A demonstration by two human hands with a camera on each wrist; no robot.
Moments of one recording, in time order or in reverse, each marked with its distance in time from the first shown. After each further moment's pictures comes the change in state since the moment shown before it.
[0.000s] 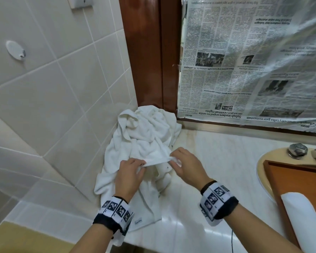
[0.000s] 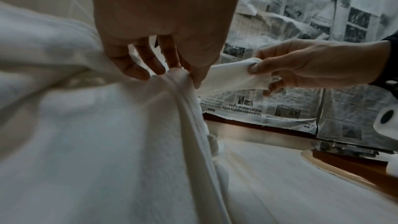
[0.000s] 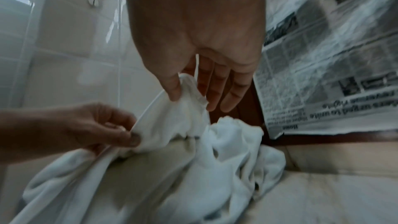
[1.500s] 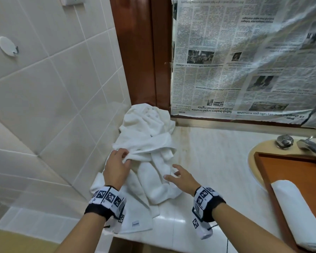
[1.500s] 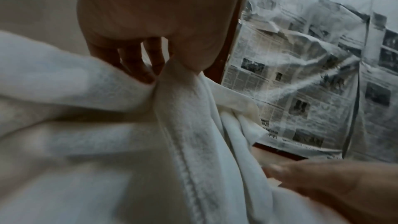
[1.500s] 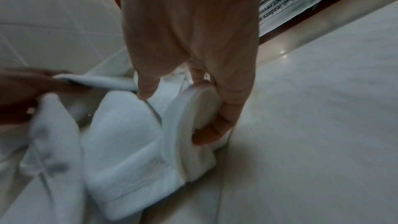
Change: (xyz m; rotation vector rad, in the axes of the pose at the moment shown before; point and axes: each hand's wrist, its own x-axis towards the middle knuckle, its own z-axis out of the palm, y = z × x) left_hand 0.022 -0.011 -0.024 -0.081 -0.002 -0.218; right_hand -0.042 0.020 0.049 0.489 -0.319 0.747
